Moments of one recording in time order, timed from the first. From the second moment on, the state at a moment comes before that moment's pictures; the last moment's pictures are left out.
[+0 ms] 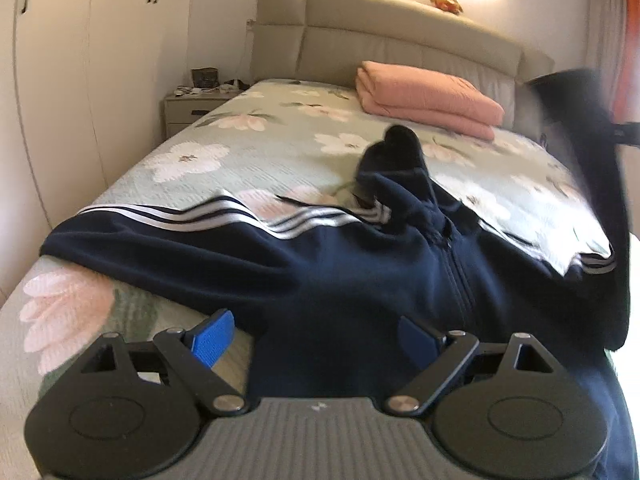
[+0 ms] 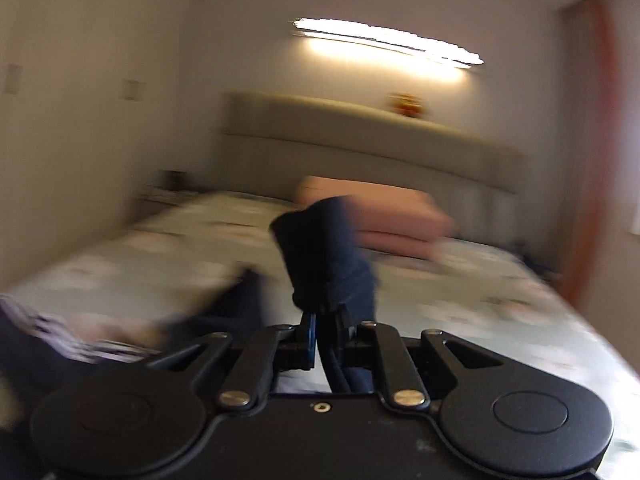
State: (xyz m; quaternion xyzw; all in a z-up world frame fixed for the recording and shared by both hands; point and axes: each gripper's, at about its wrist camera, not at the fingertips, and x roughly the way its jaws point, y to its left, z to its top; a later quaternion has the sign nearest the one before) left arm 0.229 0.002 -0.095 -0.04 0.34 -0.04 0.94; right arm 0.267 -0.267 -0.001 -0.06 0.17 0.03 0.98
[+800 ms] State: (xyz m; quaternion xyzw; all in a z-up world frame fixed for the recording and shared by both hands) left arm 0.385 0.025 -0.177 -0.15 0.46 -0.17 0.86; right arm 0.219 -0.389 -0.128 0.00 0.39 -0.12 0.91
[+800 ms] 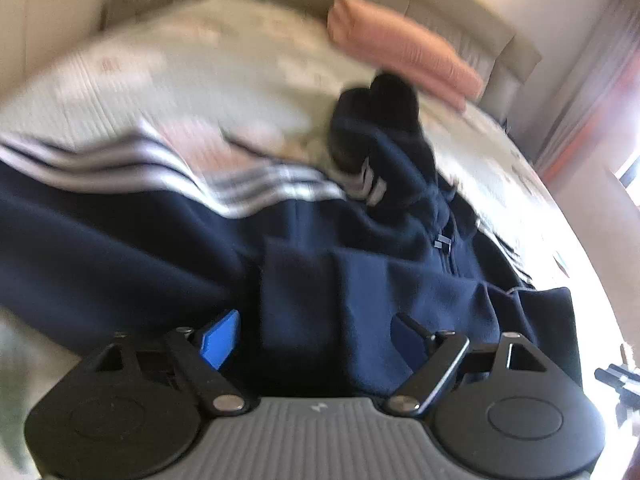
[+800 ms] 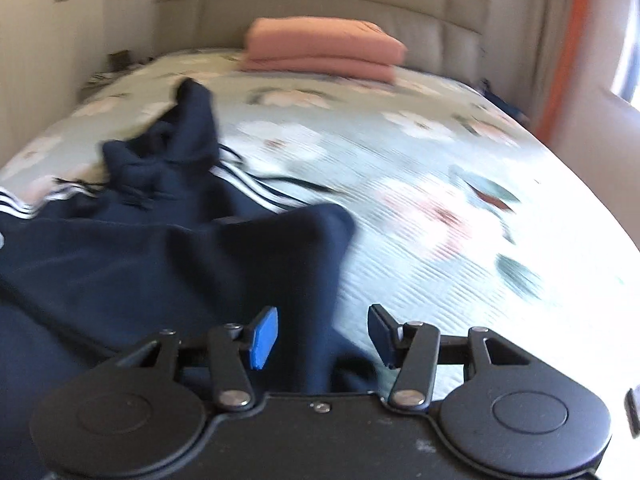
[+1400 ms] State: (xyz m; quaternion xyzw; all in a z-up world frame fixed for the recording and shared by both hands) left arm 0.359 0.041 -0.103 -0.10 0.35 -0.16 0.92; right arm 0.207 -0.344 -0.137 -0.05 0.39 -0.04 0.92
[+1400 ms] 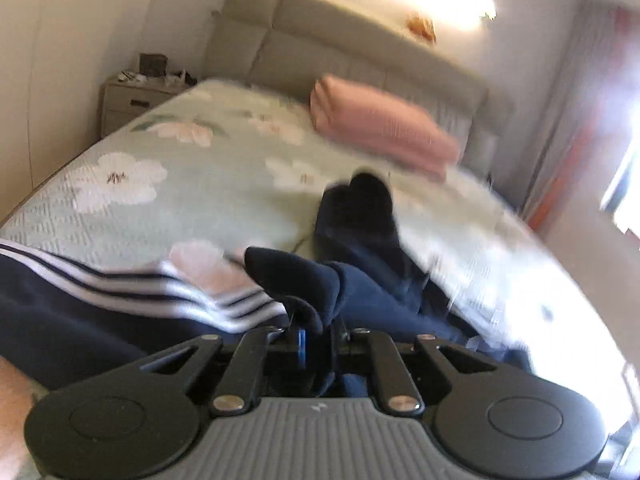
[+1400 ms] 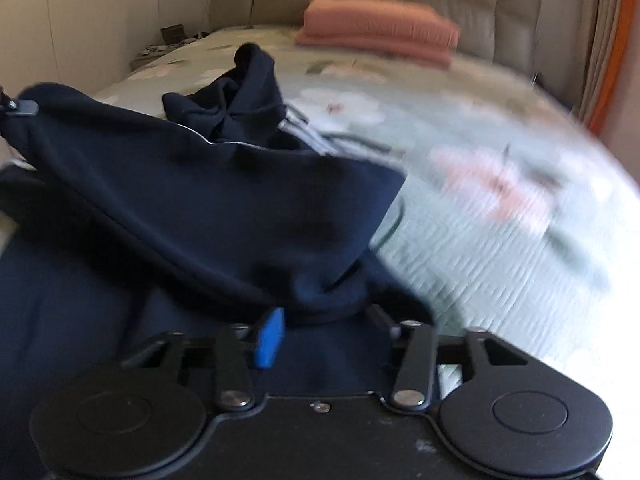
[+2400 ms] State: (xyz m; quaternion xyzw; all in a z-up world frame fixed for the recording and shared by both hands) left arm 0.315 0.034 -0.054 -0.10 0.28 -0.20 0.94; right arm 0.178 -0.342 -0.161 -0.04 0.45 0.03 0.89
